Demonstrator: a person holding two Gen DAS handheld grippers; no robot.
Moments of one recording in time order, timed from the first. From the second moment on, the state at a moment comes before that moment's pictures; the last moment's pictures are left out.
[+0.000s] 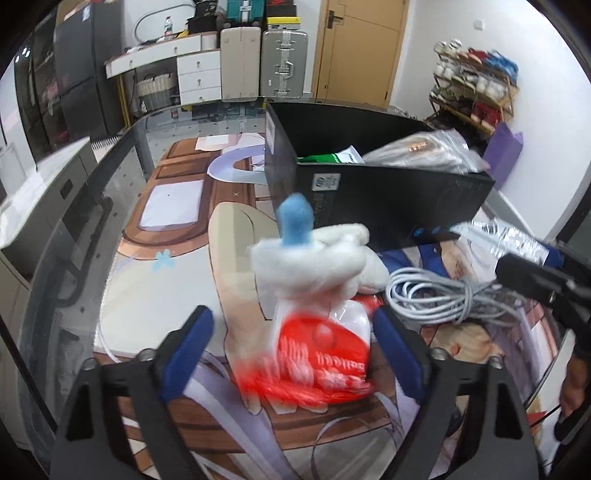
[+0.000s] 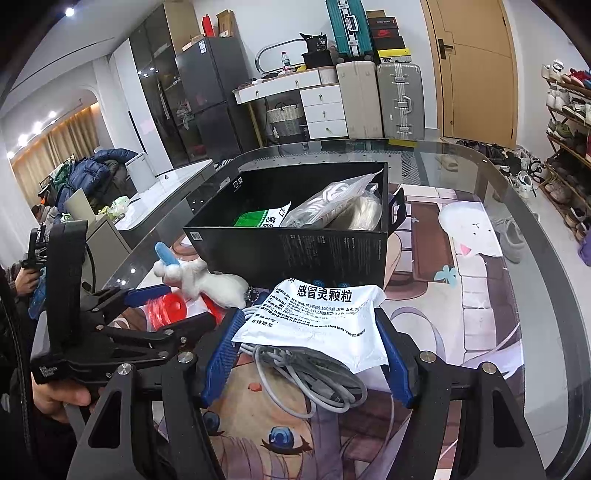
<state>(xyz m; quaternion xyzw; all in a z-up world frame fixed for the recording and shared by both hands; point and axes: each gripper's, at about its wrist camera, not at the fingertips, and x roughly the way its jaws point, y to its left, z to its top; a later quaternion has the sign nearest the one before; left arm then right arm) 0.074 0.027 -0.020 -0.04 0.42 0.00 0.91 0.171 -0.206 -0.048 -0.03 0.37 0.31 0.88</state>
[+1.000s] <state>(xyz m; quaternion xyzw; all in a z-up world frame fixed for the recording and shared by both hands) 0.042 0.011 0.029 0.02 0.37 0.07 0.92 0.140 -0.211 -0.023 -0.03 0.33 0.31 0.89</state>
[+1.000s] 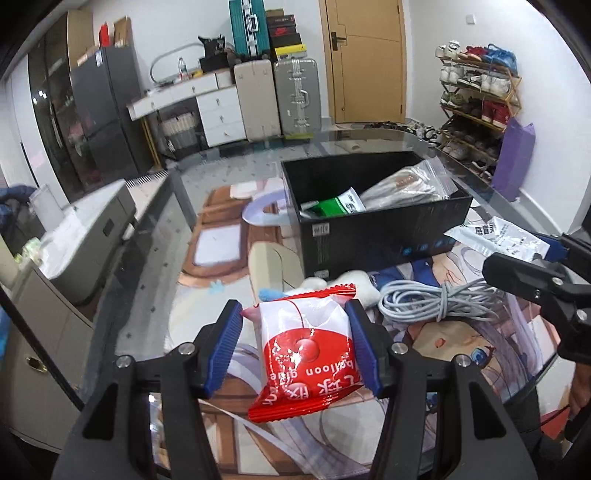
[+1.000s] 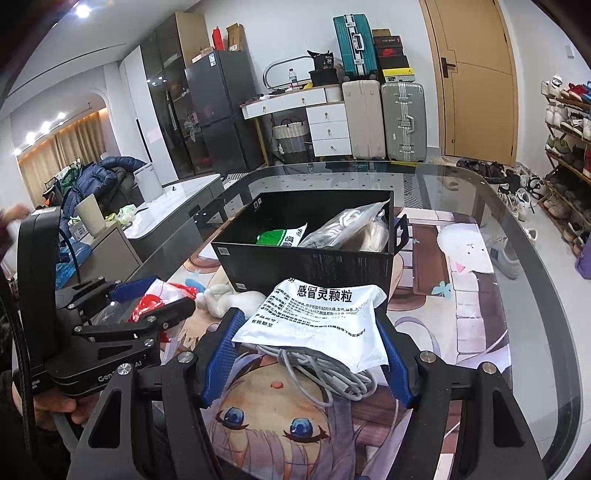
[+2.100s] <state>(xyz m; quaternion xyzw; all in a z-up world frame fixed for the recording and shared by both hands) 0.055 0.019 0.068 -0.03 0.33 0.00 0.94 0.147 -0.217 0.002 -0.02 0.29 0.33 0.90</state>
